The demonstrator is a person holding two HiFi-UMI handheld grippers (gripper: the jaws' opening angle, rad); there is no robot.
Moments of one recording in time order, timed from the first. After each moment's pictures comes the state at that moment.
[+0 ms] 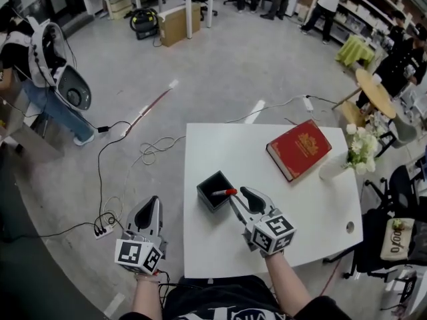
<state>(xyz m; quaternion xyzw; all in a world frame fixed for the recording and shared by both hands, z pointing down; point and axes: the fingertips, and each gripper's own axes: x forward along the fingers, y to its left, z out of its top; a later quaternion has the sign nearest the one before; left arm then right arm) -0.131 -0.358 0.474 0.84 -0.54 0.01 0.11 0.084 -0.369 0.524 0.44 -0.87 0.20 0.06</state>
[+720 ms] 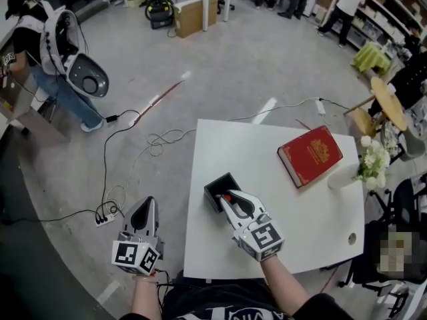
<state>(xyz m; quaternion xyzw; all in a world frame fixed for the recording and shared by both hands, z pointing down) -0.164 -0.353 0.484 0.80 -0.59 0.01 0.13 0.022 -0.371 0.514 0.37 -0.92 0.10 0.11</state>
